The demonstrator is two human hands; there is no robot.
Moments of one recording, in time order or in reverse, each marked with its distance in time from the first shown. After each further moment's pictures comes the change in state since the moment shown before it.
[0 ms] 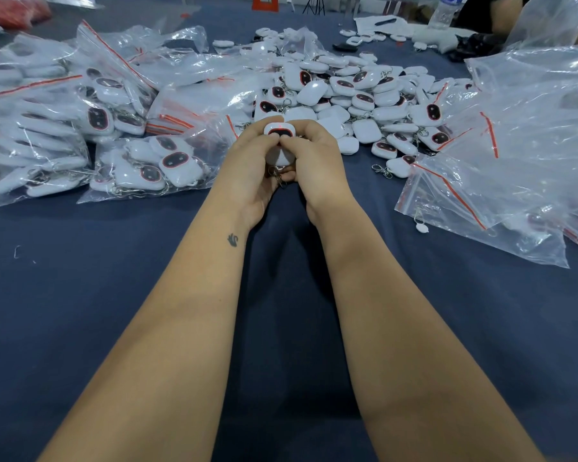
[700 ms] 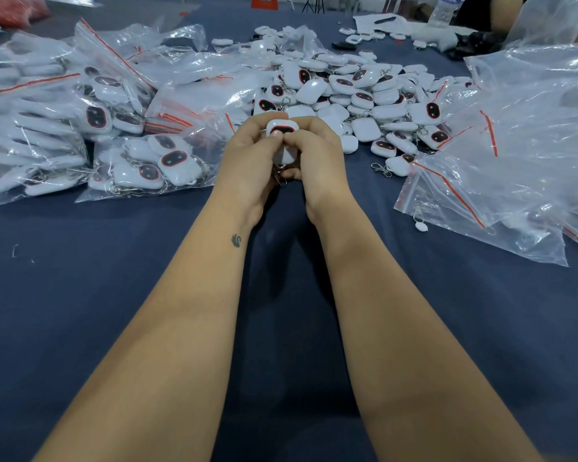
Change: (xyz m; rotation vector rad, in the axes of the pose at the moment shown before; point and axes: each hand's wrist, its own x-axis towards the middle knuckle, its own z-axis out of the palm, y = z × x) left_hand -0.001 -0.003 0.002 0.074 -0.002 0.090; right_hand -0.004 -0.005 0.000 0.053 0.031 0.006
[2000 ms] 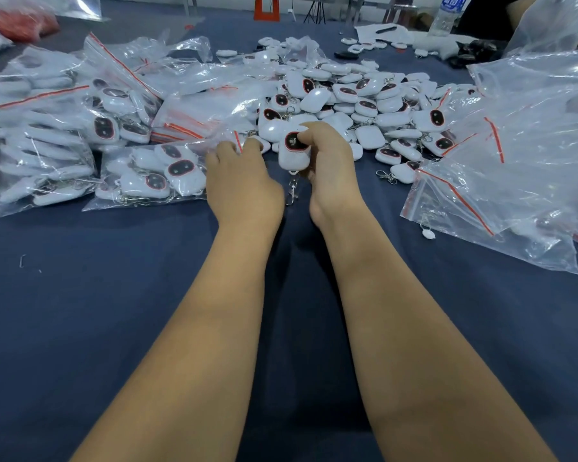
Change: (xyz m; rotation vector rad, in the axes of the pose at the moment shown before) left_hand -0.007 -0.007 -0.013 1.424 0.305 0.272; right_hand 0.000 -0.004 0.003 0.174 0.056 0.107
